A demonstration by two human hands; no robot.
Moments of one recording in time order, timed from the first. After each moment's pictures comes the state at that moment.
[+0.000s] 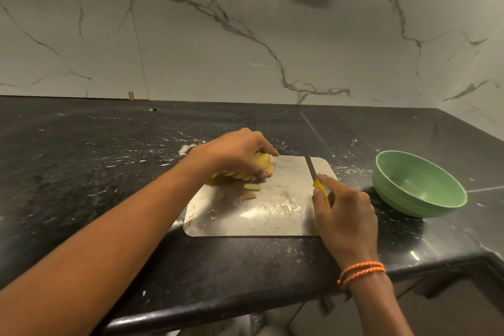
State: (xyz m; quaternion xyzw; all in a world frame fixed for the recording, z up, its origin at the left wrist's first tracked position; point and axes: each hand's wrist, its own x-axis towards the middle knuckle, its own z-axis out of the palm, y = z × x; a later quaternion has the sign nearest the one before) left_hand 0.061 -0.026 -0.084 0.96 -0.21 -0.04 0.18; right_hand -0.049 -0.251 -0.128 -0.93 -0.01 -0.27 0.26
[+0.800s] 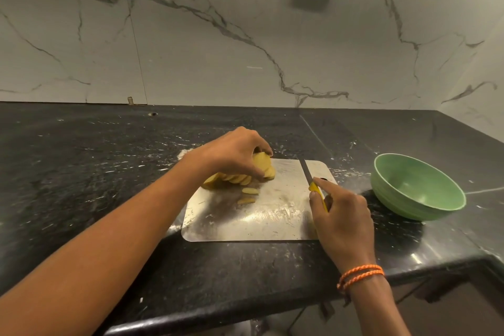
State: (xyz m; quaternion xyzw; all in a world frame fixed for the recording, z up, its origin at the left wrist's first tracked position) left_hand 0.060 -0.022 -0.082 0.95 -0.22 0.01 0.20; right_hand -0.046 -0.254 -0.130 -0.92 -0.03 -0.26 0.28
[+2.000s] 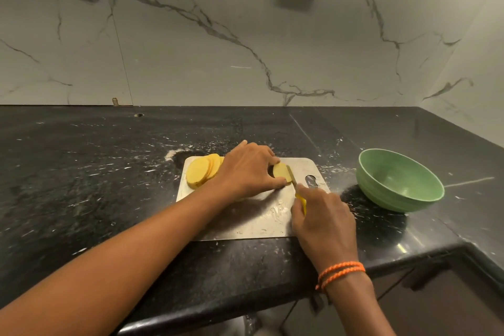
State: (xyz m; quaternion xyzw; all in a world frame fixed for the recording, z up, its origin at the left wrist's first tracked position) left_hand 0.047 -0.081 -0.118 0.97 -0.19 0.13 0.11; right_hand -0.061 -0.241 -0.124 -0.97 -0.03 -0.21 0.14
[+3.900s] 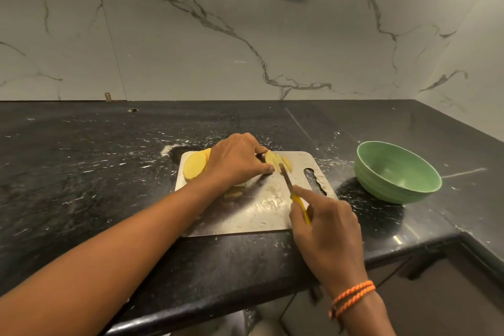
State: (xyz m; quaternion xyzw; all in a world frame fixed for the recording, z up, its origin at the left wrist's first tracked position) left_hand 0.058 -0.068 -0.119 0.96 -0.10 0.14 0.21; right_hand -0.088 -0.246 -0.131 -0.93 -0.07 -0.26 0.25
